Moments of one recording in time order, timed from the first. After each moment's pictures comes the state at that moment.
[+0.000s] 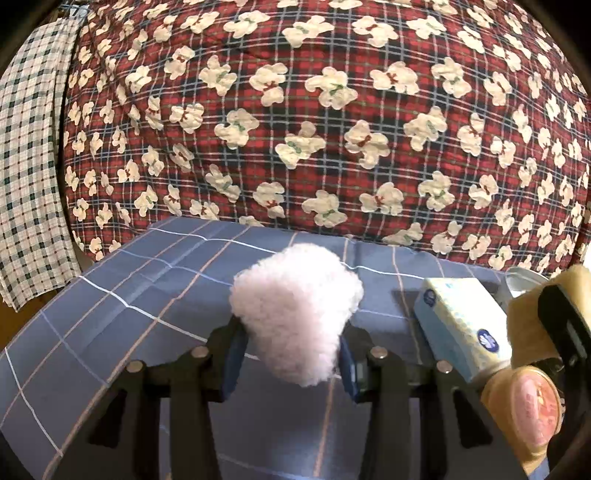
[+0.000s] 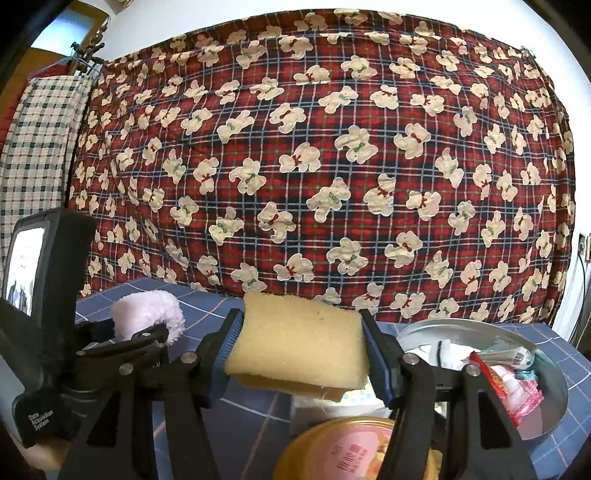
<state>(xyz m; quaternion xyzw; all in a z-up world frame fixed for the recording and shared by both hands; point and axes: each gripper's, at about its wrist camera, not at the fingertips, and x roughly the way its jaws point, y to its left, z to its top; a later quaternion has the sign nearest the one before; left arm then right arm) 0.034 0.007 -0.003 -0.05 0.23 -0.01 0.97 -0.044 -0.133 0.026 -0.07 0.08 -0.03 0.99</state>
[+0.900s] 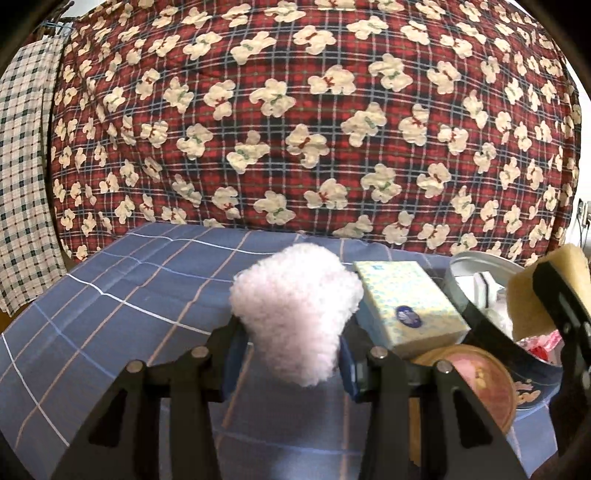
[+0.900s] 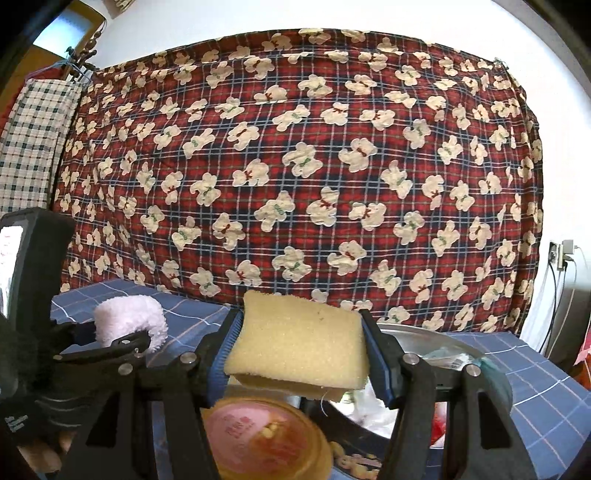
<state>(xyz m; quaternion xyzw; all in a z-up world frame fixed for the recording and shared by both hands) -0.011 -0.055 0.002 -0.04 0.22 -0.05 0.97 -0.086 -0.196 0.031 -0.08 0.05 -0.07 0.99</state>
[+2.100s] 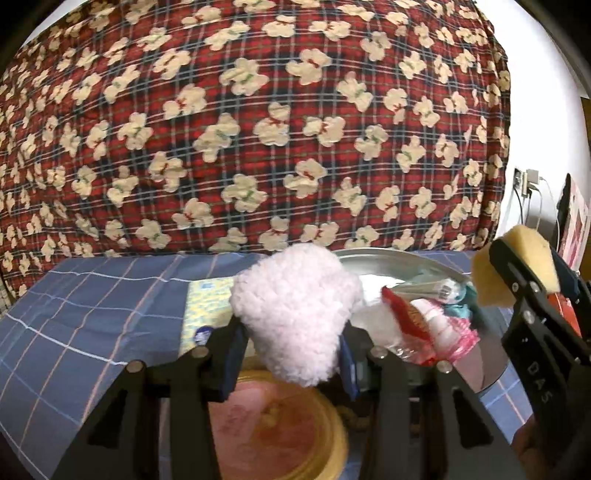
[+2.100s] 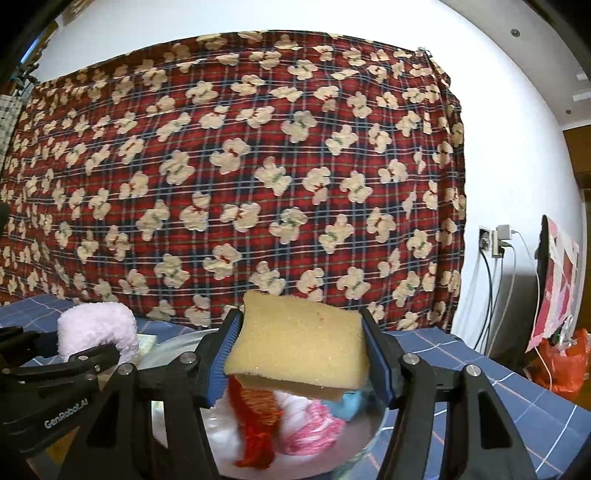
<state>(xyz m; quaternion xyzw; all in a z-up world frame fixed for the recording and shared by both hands) -0.034 -0.194 0.028 0.00 0.20 -0.17 0.97 -0.110 -0.325 0.045 -0.06 0.03 -0.19 0.98</state>
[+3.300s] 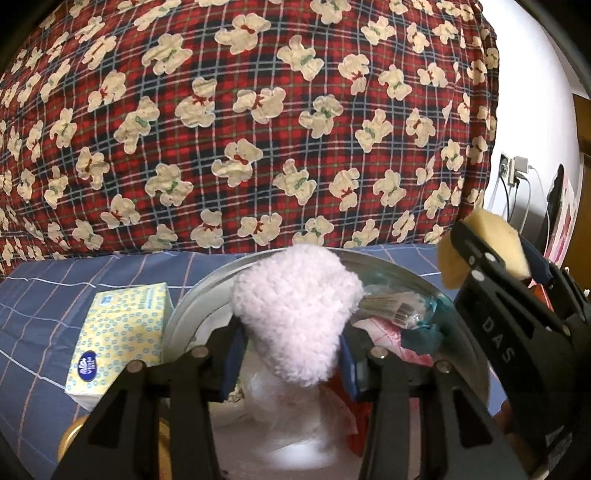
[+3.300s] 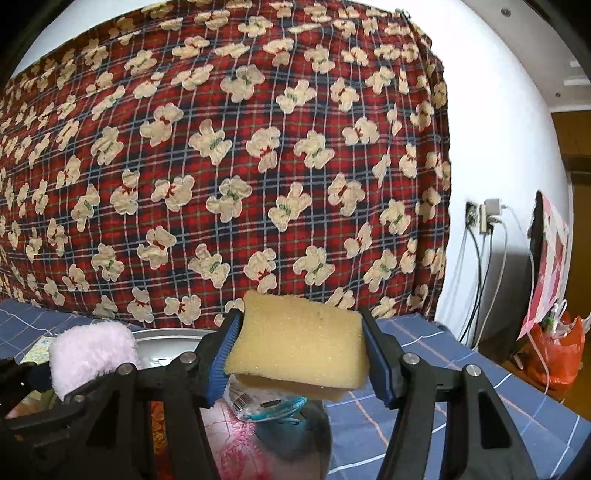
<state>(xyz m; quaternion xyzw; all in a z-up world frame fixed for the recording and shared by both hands) 0.003 -0.285 0.024 0.00 0.23 -0.21 0.95 -0.062 -0.411 0.051 -0.04 0.07 -0.24 0.97</state>
